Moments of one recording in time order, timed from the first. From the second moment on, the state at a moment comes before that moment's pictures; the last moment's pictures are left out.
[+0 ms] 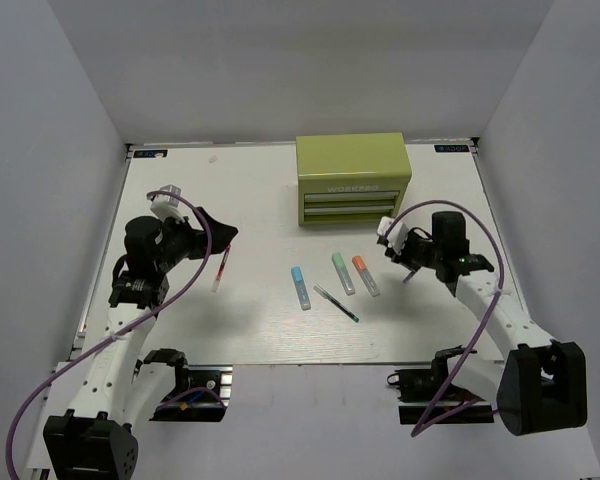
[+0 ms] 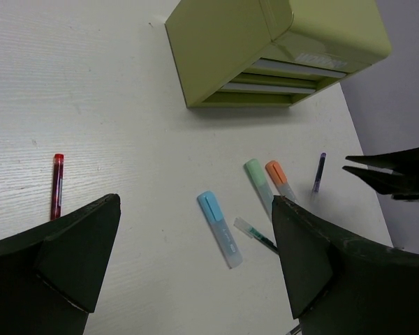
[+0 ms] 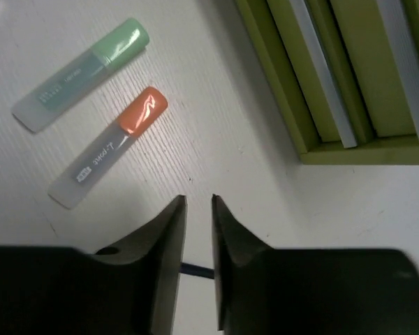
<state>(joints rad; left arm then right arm) -0.08 0.81 0.66 -0.17 0.43 -0.49 0.16 1.12 0.70 -0.34 -0.57 -0.93</state>
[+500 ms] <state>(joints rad) -0.08 0.85 0.66 -0.16 0.43 -0.49 0.34 1.10 0.24 0.60 -0.21 -1.21</state>
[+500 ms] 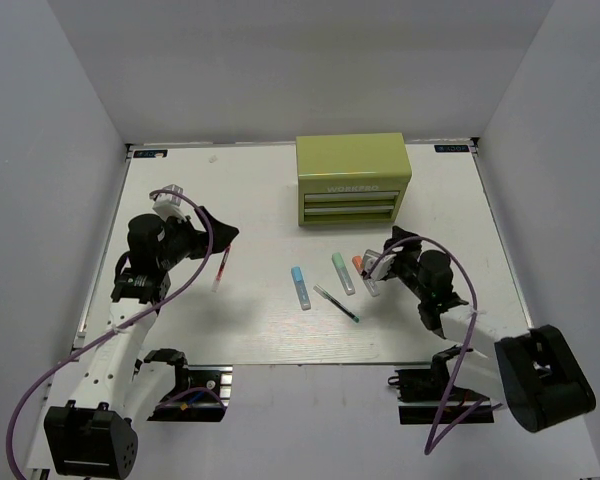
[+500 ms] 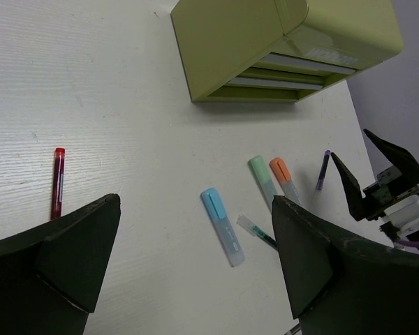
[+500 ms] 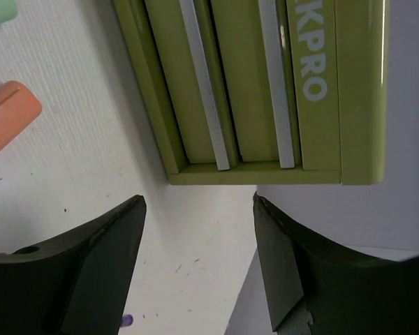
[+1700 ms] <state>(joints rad) -0.08 0.92 0.63 -0.13 0.43 -0.47 0.52 1.77 0.47 1.22 0.14 -1.45</state>
